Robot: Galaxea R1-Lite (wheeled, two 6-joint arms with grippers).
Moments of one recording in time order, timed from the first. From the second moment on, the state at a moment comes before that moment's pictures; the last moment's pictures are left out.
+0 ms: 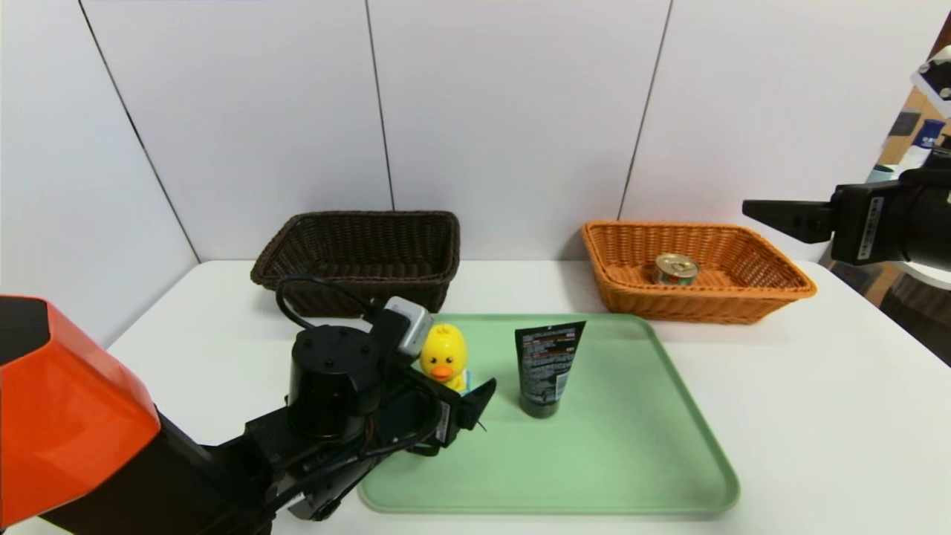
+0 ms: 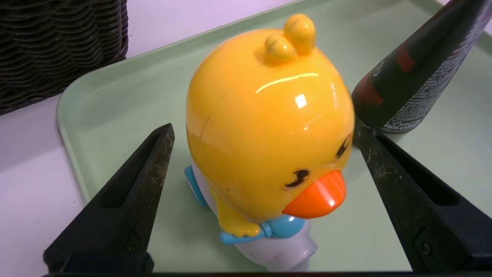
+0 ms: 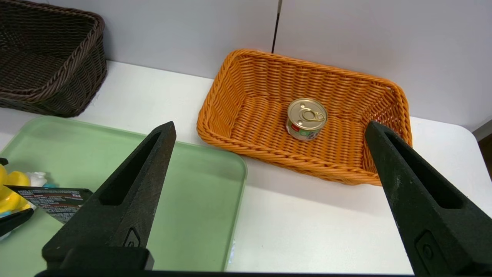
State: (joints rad) left arm -0.74 1.90 -0.52 -1.13 0.11 -0.11; right arm 0.26 1.28 -0.99 -0.07 -0.10 -0.05
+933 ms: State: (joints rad) left arm -0.74 1.91 -0.53 -1.13 0.11 -0.11; right arm 0.26 1.28 -0.98 -0.07 -0.10 -0.05
